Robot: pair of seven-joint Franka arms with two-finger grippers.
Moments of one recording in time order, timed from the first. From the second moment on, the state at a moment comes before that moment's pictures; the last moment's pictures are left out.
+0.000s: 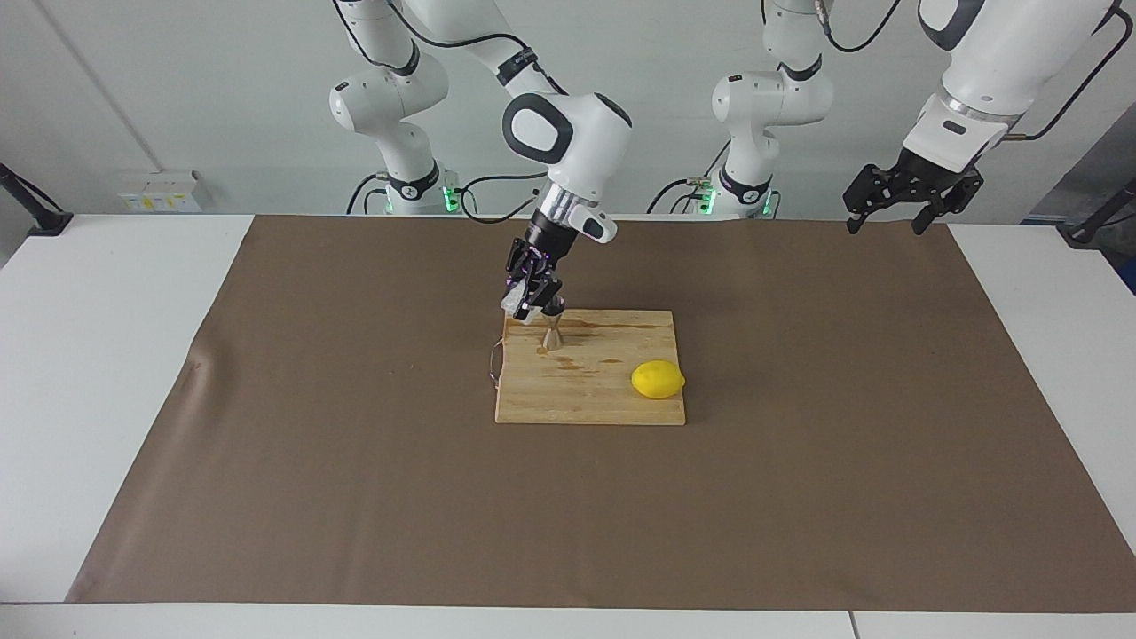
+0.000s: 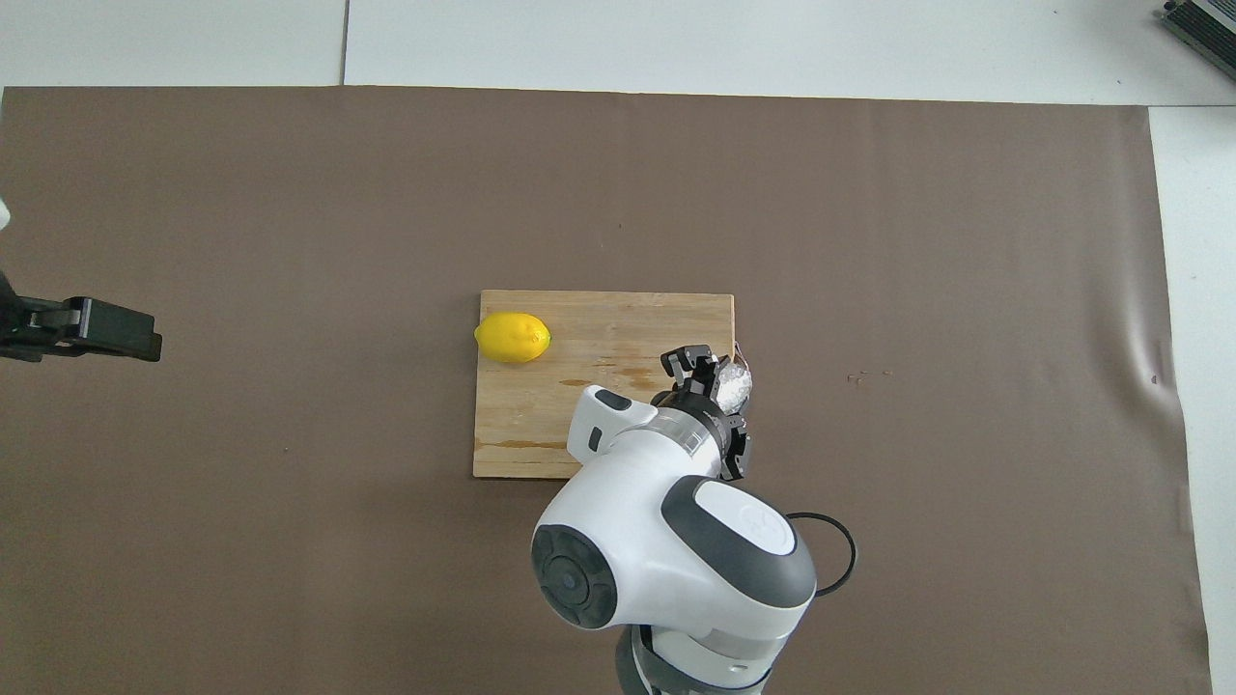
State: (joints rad) left arm -0.03 -0.08 -0.05 -1.63 -0.02 1.53 -0.02; right arm 0.62 0.10 0.10 -2.01 -0.76 2.01 -0.83
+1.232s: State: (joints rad) left arm -0.03 -0.08 -0.05 -1.63 -0.02 1.53 -0.02; right arm 0.63 0.10 0.10 -2.01 -0.80 1.99 -0.79
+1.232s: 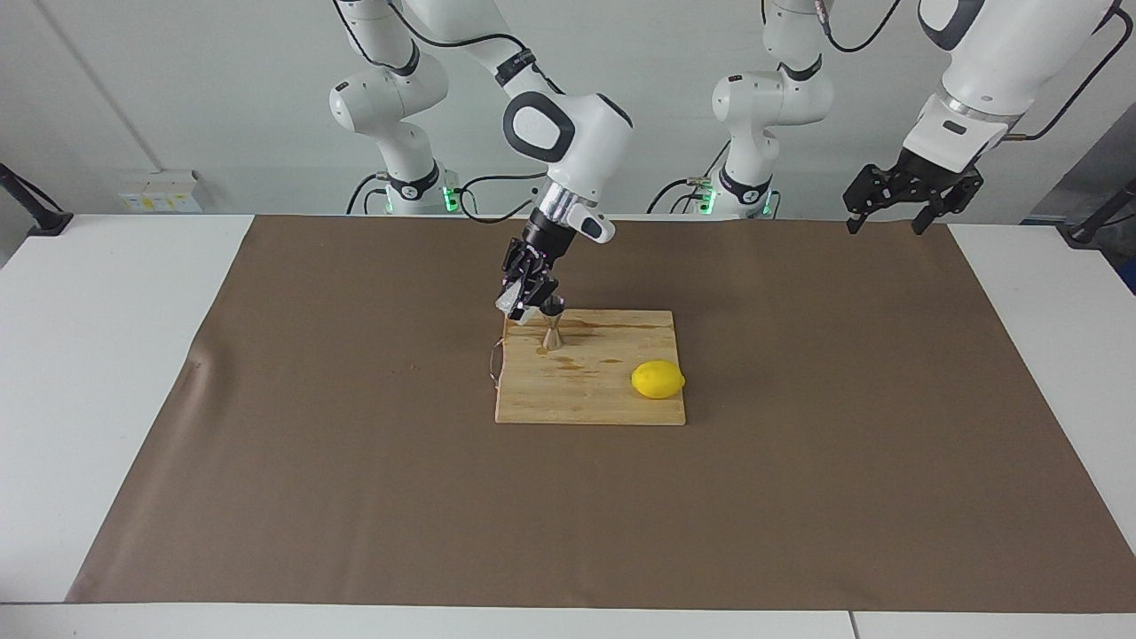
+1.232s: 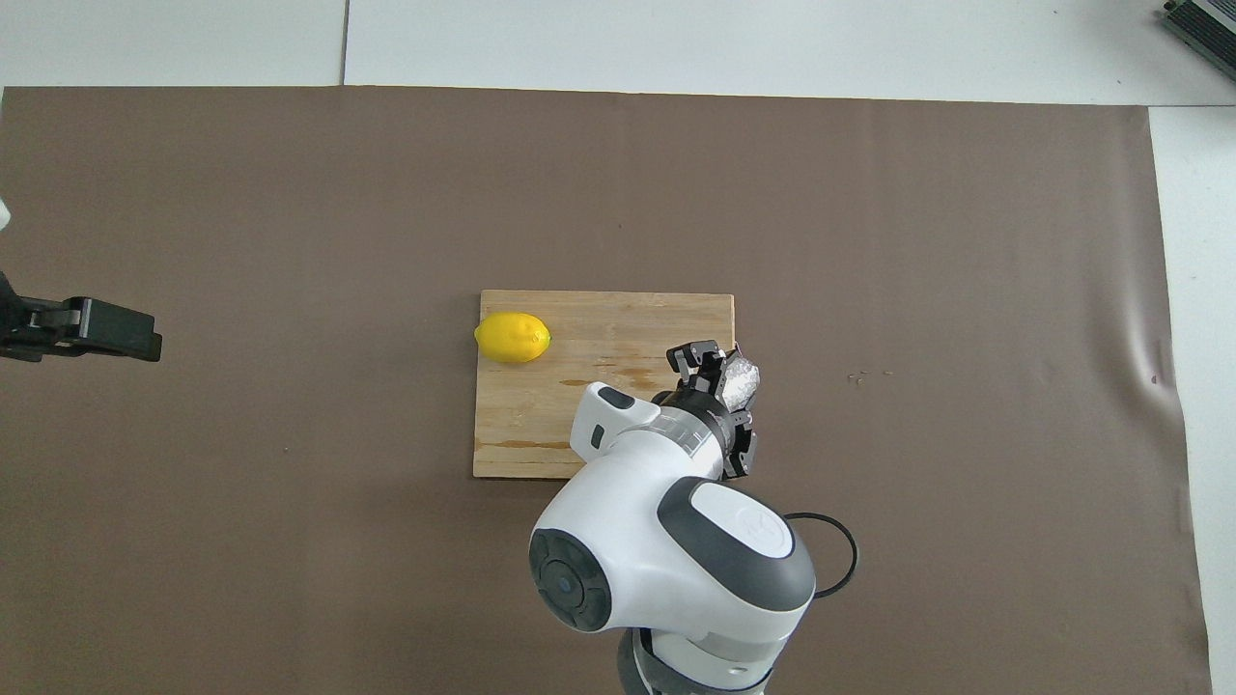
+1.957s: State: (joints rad) left arm -0.03 -0.08 -0.05 -1.63 -0.02 1.53 -0.02; right arm 0.63 0.10 0.10 -2.00 -0.80 1.99 -0.77
